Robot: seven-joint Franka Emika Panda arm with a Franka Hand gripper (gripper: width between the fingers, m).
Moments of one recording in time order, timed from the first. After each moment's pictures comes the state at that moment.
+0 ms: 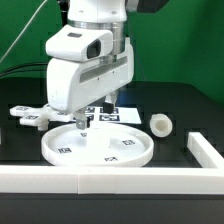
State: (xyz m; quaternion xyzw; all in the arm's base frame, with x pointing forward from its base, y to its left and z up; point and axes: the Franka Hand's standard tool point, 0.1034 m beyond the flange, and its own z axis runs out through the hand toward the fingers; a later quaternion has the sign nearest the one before) arm 0.539 -0.035 0.056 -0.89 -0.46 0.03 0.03
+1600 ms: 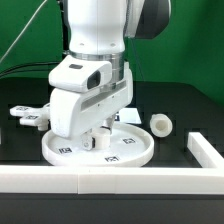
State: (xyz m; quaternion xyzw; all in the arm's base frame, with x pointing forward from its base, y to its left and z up) arm 0.528 -0.032 0.011 -0.89 -0.46 0.03 0.03
